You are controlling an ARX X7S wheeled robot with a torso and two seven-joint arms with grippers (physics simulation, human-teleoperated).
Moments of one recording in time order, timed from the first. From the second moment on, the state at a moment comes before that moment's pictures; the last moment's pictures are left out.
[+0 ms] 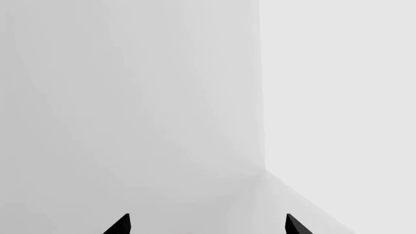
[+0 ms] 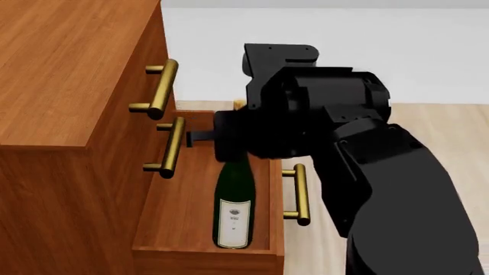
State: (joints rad) left arm -0.31 -0.28 -0.66 0.39 -0.82 0.21 -0.41; right arm 1.65 0.00 -1.70 1.29 1.88 0.81 0.02
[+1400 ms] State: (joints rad) left arm -0.31 -0.29 -0.63 0.39 -0.79 0.22 -0.42; right arm 1.64 0.01 -1.48 1.28 1.69 0.77 0.03
